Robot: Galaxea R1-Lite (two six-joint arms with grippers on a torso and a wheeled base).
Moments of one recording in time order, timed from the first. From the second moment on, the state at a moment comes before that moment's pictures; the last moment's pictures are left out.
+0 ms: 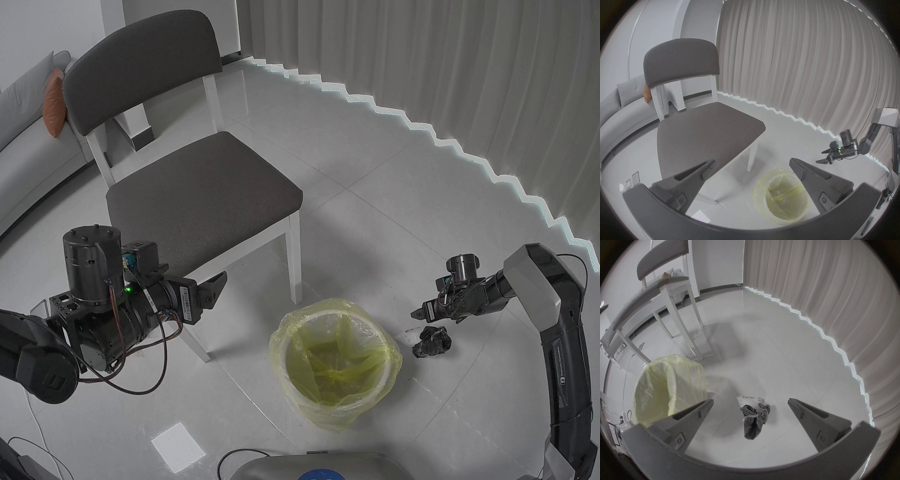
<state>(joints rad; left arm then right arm) -0.47 1.58 -0.61 -0.69 0.19 -0.07 0.05 2.68 -1.63 -0.24 0.08 -0.13</state>
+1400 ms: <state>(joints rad) -0.49 1.70 -0.64 -0.77 0.22 -0.05 0.03 2.79 -1.82 0.06 0.02 -0.15</state>
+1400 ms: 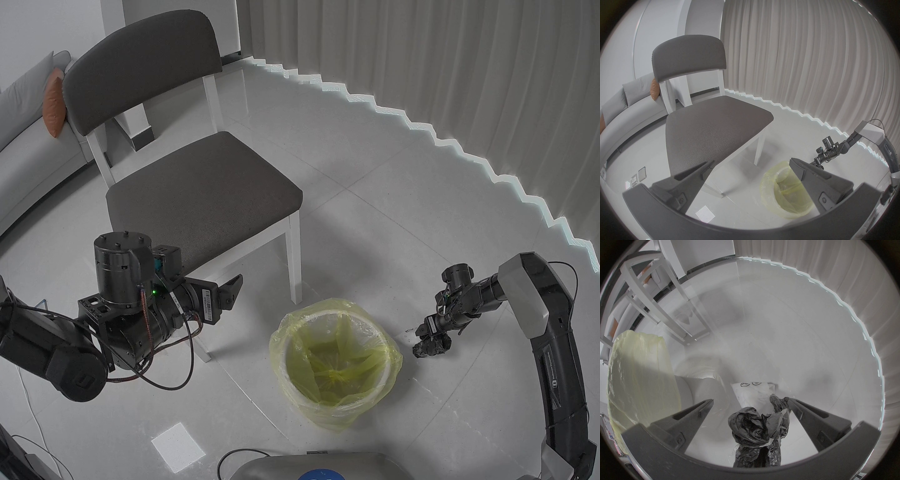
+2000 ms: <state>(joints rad) -0.49 1.71 -0.64 -0.77 0.23 -0.05 0.03 2.85 -1.93 0.13 -0.03 -0.15</state>
